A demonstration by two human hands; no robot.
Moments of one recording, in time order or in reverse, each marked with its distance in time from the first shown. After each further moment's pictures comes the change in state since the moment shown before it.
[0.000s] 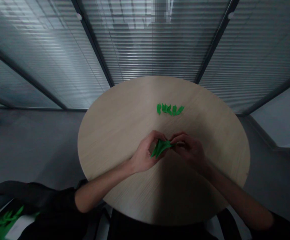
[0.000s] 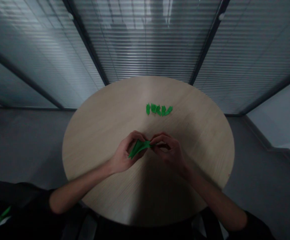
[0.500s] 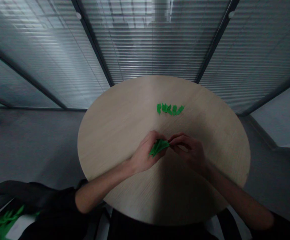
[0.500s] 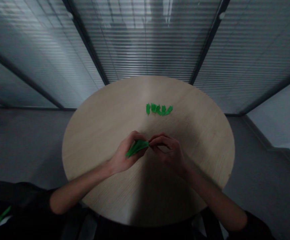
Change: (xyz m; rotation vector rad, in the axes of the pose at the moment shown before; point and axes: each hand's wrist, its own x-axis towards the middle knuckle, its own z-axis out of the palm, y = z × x) left_hand -0.001 0.003 -0.004 0.224 -0.042 -0.013; right_hand 0.002 -0.005 -0.001 -0.138 -0.004 -0.094
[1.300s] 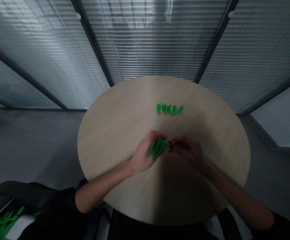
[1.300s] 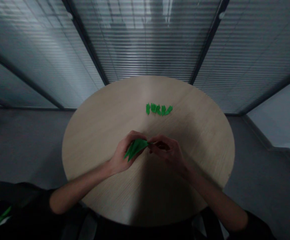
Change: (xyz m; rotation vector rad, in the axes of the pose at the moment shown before) left_hand 0.000 -0.002 0.000 -0.132 0.075 0.132; right_hand -0.004 0.008 0.000 0.179 -0.067 0.225
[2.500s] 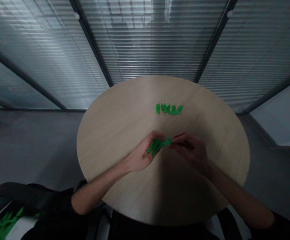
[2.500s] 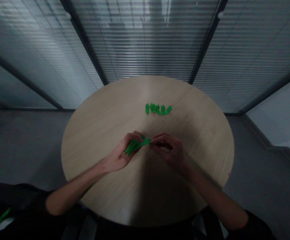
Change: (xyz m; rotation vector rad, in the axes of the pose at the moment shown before) left_hand 0.003 0.002 -0.014 -0.185 -0.164 -0.078; right_hand 0.000 -0.004 -0.002 -0.028 0.087 -0.185
